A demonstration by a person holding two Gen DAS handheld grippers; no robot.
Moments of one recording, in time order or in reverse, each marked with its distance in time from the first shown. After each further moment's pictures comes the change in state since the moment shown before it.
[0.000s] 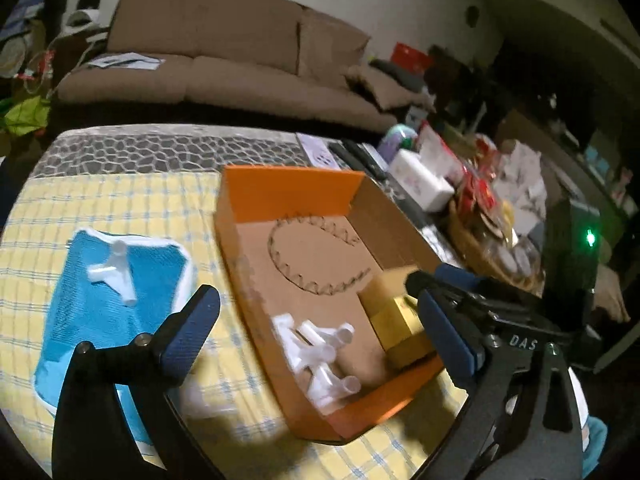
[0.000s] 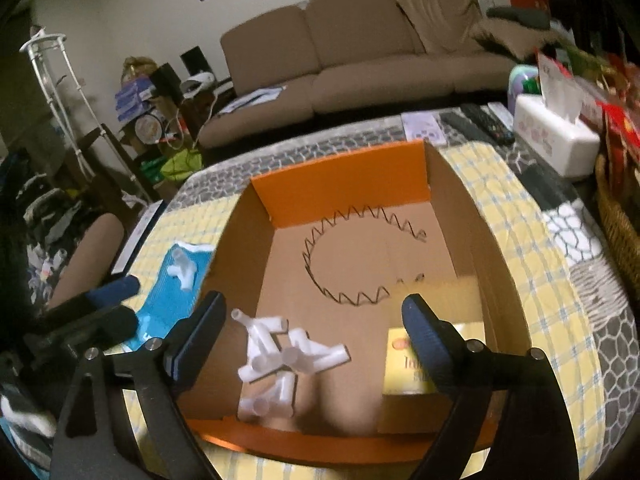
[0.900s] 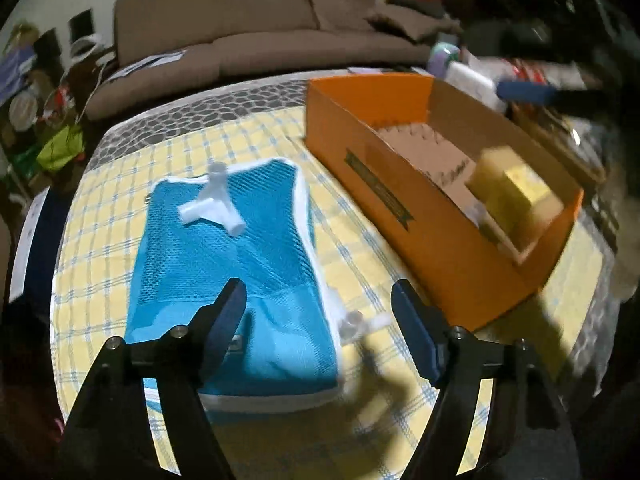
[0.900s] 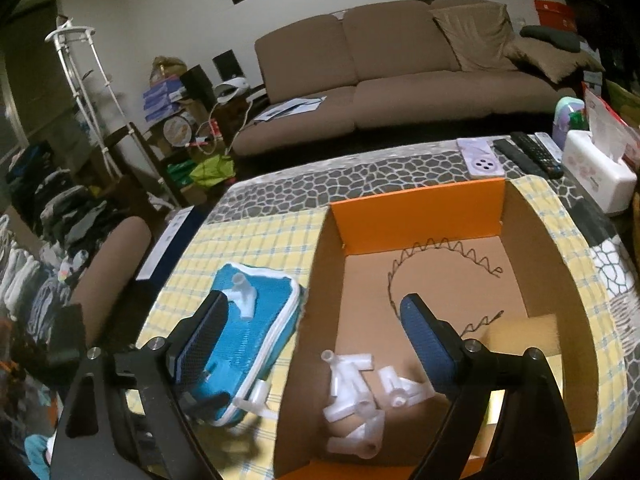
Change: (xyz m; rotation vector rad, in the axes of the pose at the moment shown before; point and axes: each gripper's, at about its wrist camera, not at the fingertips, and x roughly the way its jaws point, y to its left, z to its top) left arm 0.015 0.057 -0.070 0.265 0.164 0.245; right arm 0.023 0.074 0.024 -0.043 -0.011 0.085
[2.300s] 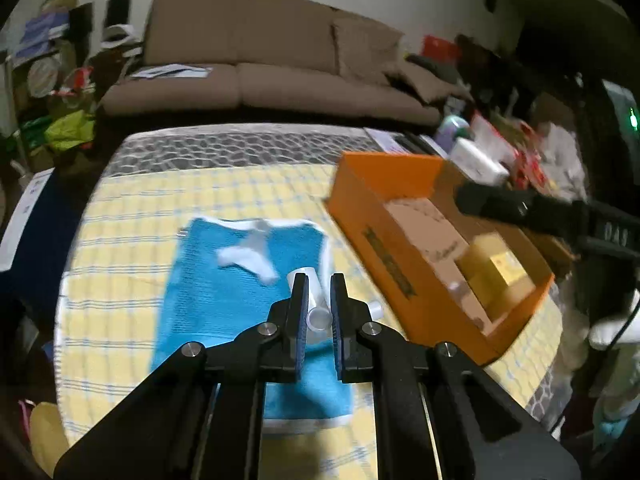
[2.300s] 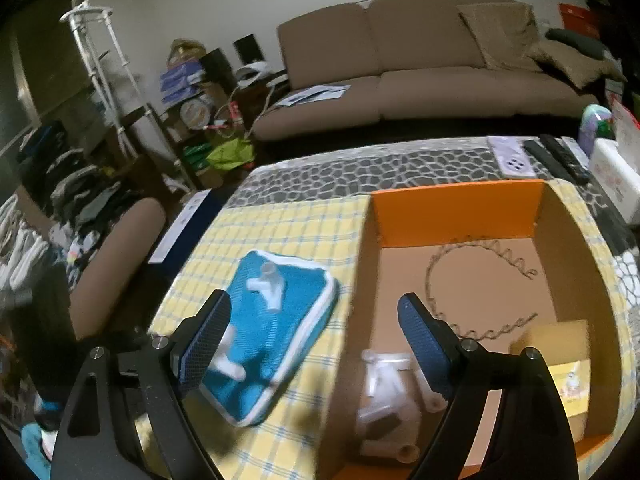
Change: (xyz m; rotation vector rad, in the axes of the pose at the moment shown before) left arm -0.051 0.070 0.026 -0.212 -0.153 -0.075; right arm 0.019 0.039 -0.001 -0.053 0.051 0.066
